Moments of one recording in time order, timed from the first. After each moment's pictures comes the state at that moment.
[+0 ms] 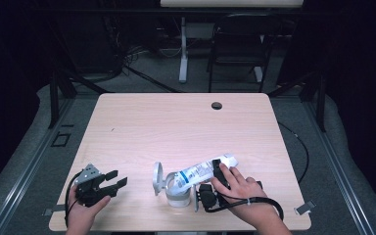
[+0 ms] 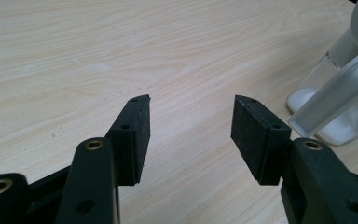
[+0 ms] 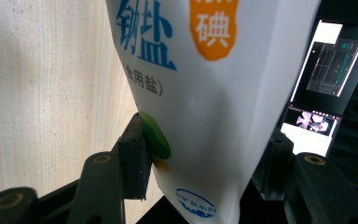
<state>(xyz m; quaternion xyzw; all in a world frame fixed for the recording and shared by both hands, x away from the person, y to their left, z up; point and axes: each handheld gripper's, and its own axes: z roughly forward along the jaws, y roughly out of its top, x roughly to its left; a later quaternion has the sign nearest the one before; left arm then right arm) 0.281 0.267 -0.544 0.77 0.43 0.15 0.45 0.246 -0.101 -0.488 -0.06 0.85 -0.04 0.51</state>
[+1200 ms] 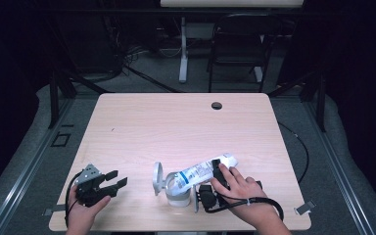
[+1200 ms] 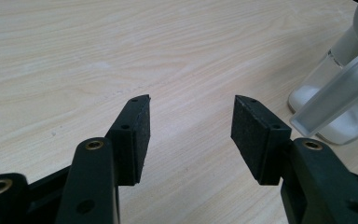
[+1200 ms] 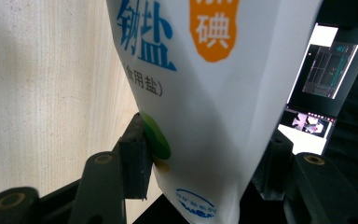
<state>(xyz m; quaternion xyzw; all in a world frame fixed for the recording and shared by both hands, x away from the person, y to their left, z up) 0.281 0.268 -0.545 0.77 0.43 0.15 0.45 0.246 -0.101 -0.490 -0.07 0.85 -0.04 0.52</state>
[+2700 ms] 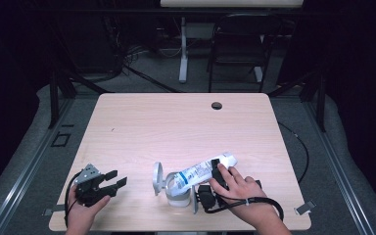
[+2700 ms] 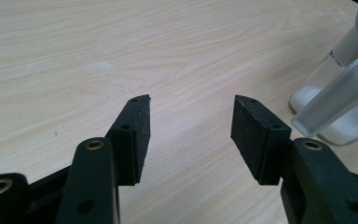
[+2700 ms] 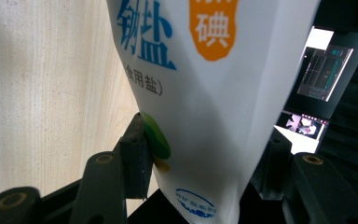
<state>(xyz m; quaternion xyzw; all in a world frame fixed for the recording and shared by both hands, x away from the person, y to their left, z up) 0.281 0.269 -0.545 0.77 0.43 0.14 0.45 0.246 -0.099 -0.488 -0.08 0.85 -0.05 0.52</state>
